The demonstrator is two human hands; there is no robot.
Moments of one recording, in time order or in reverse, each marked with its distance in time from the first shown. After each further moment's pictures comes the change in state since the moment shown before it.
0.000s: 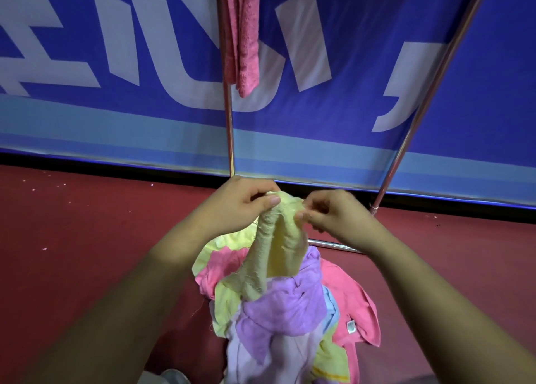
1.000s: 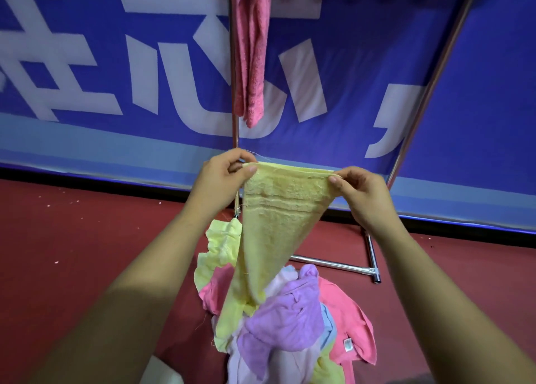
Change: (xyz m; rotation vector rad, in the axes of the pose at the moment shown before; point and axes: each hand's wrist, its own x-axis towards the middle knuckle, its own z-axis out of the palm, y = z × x) left_hand 0.007 0.019 -0.054 -0.194 0.460 -0.139; right_hand 0.000 -0.032 -0.057 0.313 0.429 -0.026
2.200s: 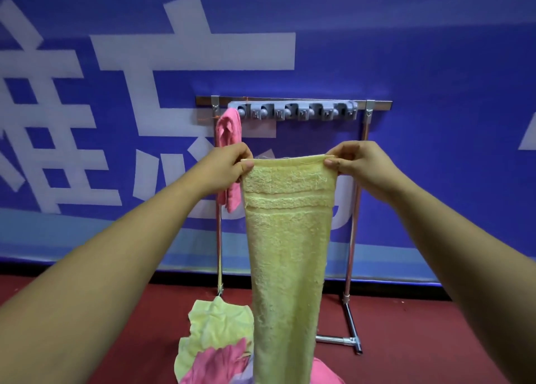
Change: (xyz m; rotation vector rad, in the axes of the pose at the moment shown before) left_hand 0.034 0.239 -0.053 0.530 -0.129 0.295; right_hand 0.024 -0.214 -0.143 -0.121 -0.016 -0.237
